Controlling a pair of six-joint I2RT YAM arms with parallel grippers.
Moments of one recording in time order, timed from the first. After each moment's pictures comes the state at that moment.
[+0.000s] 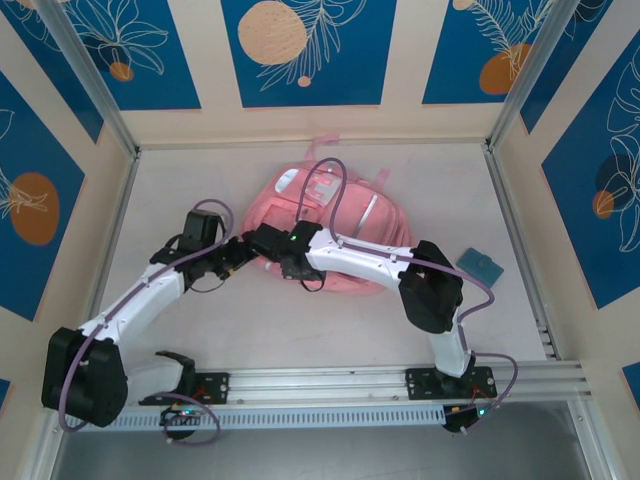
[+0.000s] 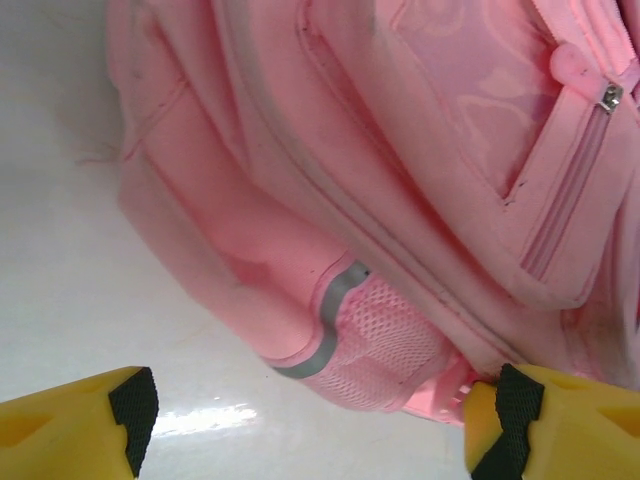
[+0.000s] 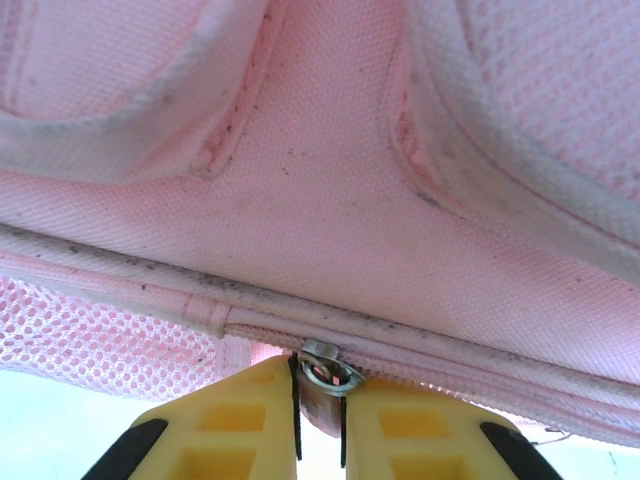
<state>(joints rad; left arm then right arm) -0.30 1.19 0.74 -0.40 0.37 -0.81 1.05 1.98 1.66 -1.11 0.39 1.13</state>
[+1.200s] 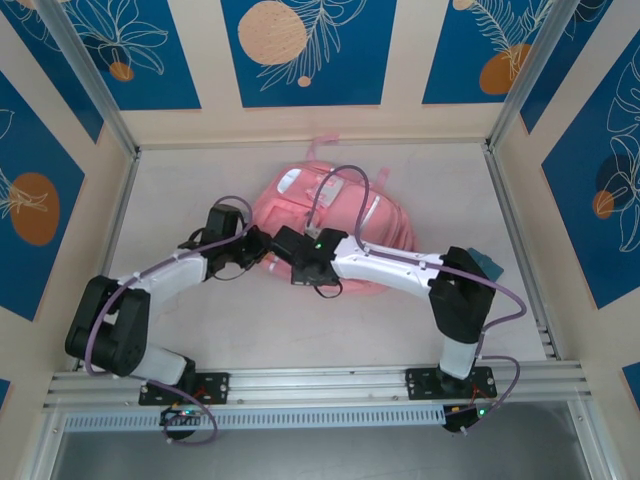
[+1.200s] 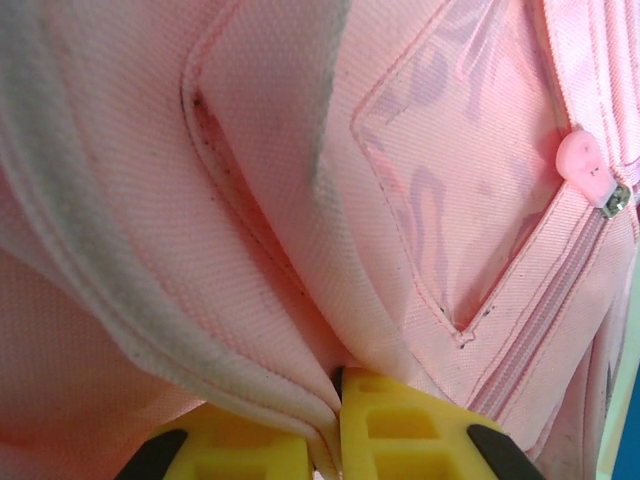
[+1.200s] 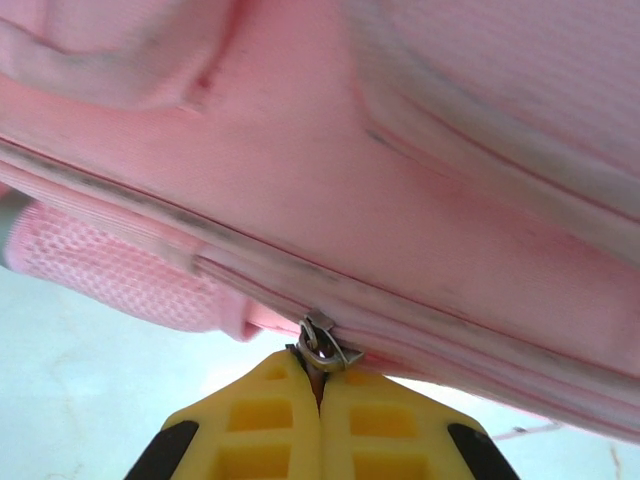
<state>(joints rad) -0.36 1.46 0.76 -0.09 0.41 -0.99 1.04 1.77 1.38 -0.92 0.30 1.07</state>
